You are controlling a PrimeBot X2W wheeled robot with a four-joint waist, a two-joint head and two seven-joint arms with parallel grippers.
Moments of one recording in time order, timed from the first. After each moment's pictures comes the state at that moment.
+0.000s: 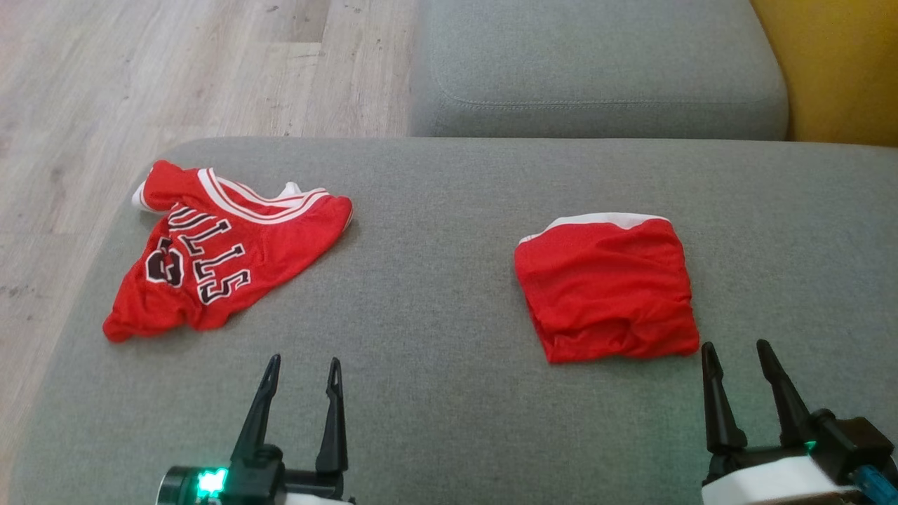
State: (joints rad) left arm 0.11 0.07 -0.29 0.12 -0.08 0.16 -0.26; right arm 0.16 -0.07 0.02 0.15 0.18 0.12 -0.25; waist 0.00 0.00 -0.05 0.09
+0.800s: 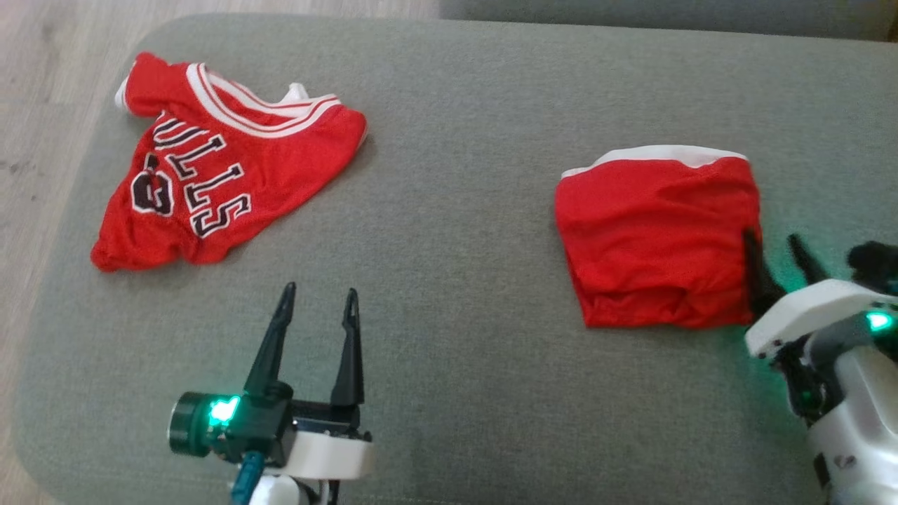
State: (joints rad) left arm -0.04 0.05 -0.32 0.11 -0.10 0.13 -0.26; right arm -0.37 -0.27 0.10 0.67 0.51 0.12 -0.05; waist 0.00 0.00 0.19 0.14
